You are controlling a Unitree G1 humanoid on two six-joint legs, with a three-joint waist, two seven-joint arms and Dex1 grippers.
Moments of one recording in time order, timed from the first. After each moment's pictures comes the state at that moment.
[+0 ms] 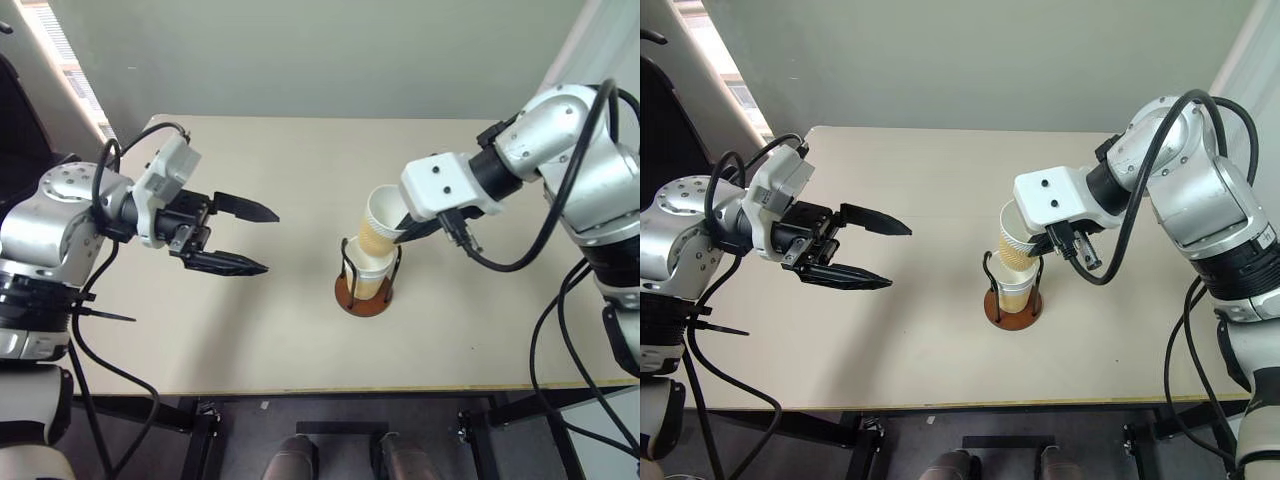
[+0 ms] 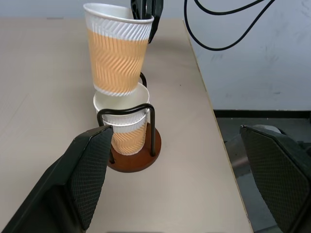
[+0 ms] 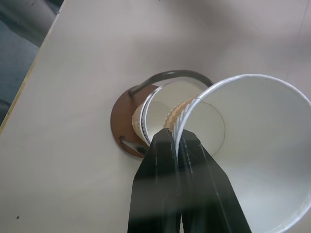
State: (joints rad) left arm -0.85 1.04 -0.15 0.17 -0.72 0.43 -1.58; right arm -1.25 -0.84 0.49 -0.08 0.07 0.42 1.61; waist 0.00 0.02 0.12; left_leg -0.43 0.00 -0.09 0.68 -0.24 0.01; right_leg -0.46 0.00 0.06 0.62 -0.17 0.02
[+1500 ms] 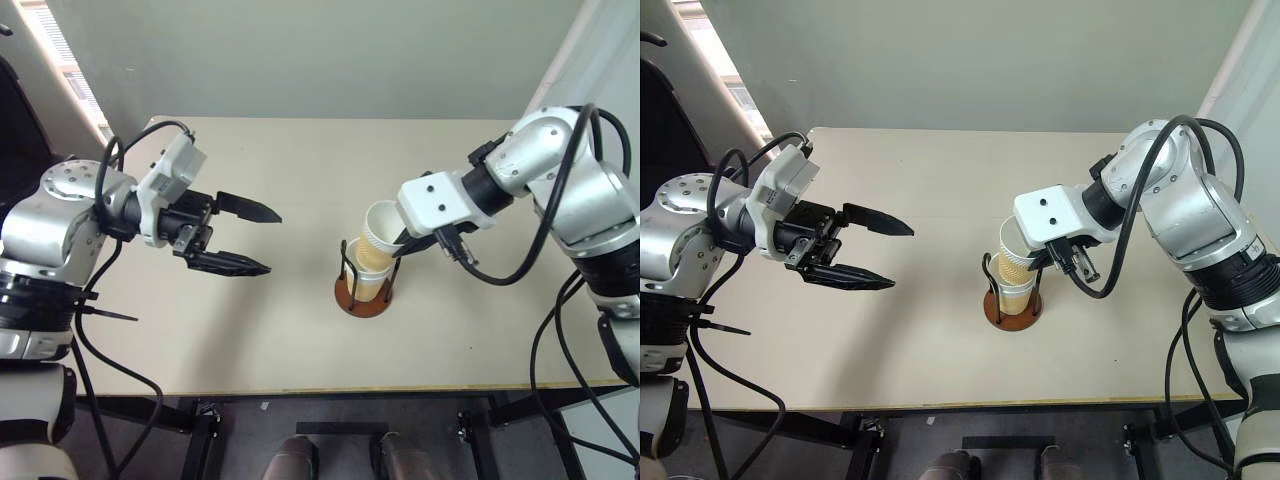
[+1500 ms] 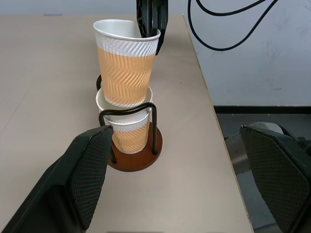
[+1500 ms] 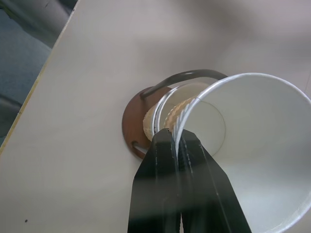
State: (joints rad) left arm -0.85 1.03 -0.13 0.16 -0.69 0.45 -1.58; right arm -1.19 -0.84 0.49 -0.09 0.07 0.40 1.61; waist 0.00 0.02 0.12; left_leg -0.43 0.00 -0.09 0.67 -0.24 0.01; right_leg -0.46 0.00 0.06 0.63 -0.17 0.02
